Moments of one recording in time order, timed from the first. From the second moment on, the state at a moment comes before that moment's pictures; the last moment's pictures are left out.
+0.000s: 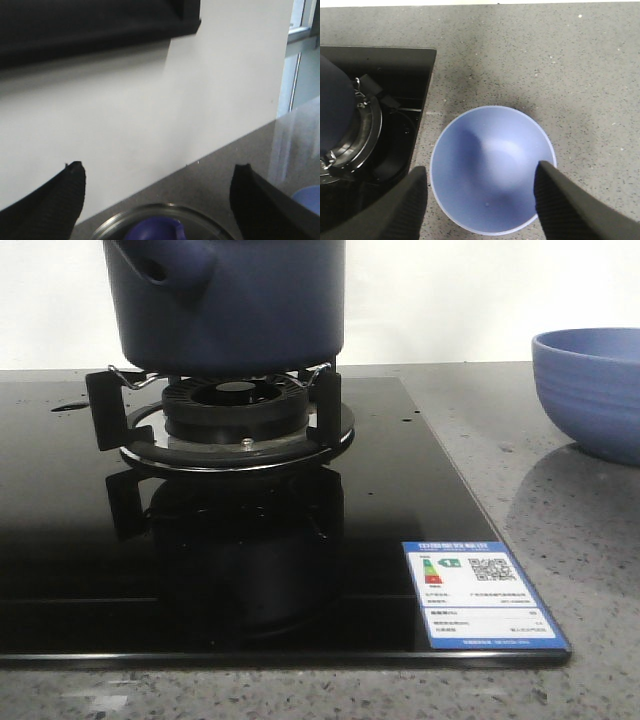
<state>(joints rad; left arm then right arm) -0.55 1.21 -1.18 -0.84 0.11 0.89 -0.20 1.17 -1.49 0.35 1.21 -0.24</state>
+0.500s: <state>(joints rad) -0.37 0.88 -1.07 -0.76 0.11 0.89 -0.20 0.97 -1.21 0.89 0.76 -0.70</state>
